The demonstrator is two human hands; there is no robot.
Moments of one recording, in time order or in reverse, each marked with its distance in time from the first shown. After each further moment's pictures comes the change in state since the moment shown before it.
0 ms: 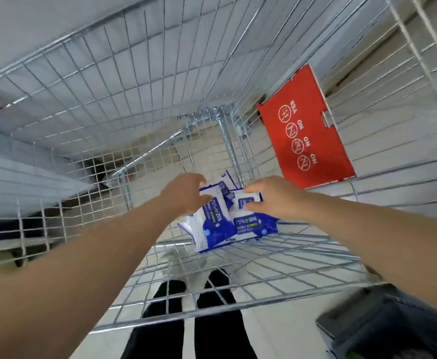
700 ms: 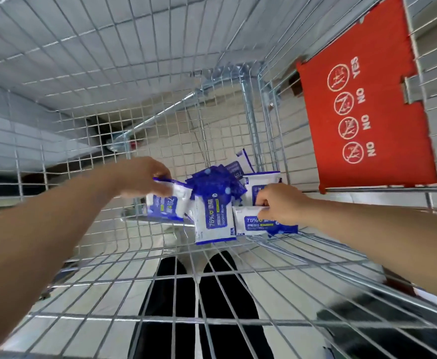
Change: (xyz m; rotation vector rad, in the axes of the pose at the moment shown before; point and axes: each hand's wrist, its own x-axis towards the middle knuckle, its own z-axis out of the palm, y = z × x) left_hand 0.011 -0.087 -0.004 -0.060 -0.289 -0.142; right_hand 0.082 0.056 0.085 -0.017 -0.227 -0.034
